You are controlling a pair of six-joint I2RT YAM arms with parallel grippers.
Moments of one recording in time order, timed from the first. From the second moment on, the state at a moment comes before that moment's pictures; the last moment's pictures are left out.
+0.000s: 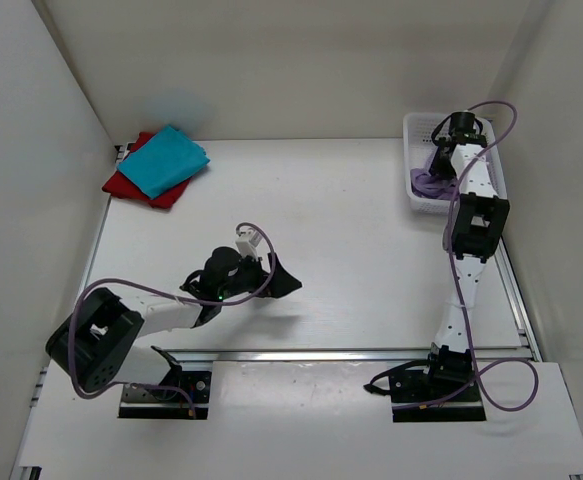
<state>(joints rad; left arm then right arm) -0.66 1.37 0.40 0.57 0.33 -0.69 -0.18 2.56 2.41 -0.78 0.05 0.20</state>
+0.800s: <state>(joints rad) -0.48 1.16 0.39 0.50 0.32 -0.71 -0.14 1.94 2.45 -0.72 -0.24 0.27</state>
